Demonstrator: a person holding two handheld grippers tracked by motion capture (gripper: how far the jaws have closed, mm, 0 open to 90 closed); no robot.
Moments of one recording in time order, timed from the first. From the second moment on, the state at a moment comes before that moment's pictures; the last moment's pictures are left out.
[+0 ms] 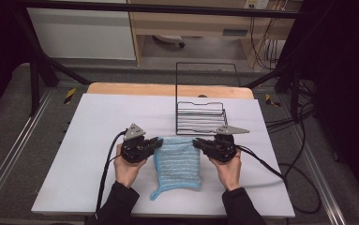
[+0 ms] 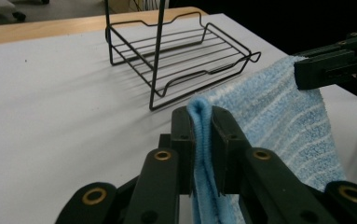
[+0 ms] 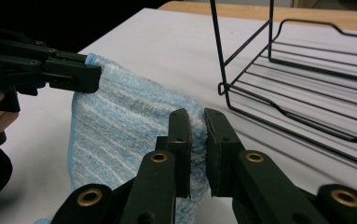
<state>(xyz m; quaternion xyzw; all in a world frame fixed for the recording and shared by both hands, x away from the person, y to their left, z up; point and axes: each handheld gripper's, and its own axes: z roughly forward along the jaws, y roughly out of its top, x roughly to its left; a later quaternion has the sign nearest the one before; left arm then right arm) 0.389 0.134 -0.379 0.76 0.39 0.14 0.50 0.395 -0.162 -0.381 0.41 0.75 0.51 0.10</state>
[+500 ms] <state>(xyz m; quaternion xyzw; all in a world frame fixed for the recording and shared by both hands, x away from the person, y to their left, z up) 0.382 0.130 -0.350 0.74 0.37 0.16 0.53 0.381 -0.169 -0.348 0.38 0.73 0.54 0.15</state>
